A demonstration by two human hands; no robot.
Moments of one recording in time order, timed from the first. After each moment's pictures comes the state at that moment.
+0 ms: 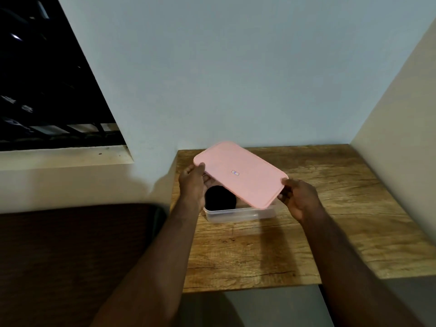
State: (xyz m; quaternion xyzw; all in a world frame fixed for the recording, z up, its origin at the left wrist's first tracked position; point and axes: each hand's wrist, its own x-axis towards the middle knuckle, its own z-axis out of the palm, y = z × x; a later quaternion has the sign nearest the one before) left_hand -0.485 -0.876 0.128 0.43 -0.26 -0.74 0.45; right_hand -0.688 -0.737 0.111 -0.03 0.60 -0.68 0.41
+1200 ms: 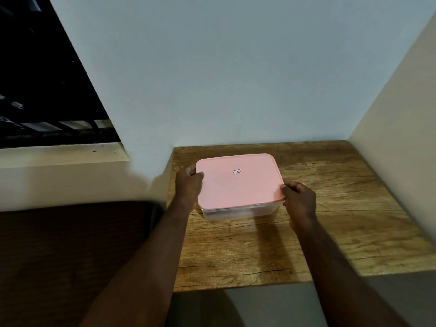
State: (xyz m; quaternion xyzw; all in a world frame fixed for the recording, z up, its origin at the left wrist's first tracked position) left_hand -0.480 -0.886 0.107 0.53 -0.50 -0.57 0.38; right_hand -0.675 -0.724 0.089 -0.10 0.74 -0.62 0.22
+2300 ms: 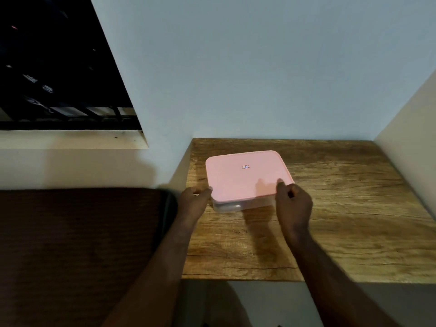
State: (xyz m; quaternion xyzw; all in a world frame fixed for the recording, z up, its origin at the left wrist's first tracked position) left_hand -0.419 -0.856 0.068 0.62 -0.50 -0.54 0.27; right_hand -0.603 -0.736 0.080 -0.25 0.79 -0.56 0.09
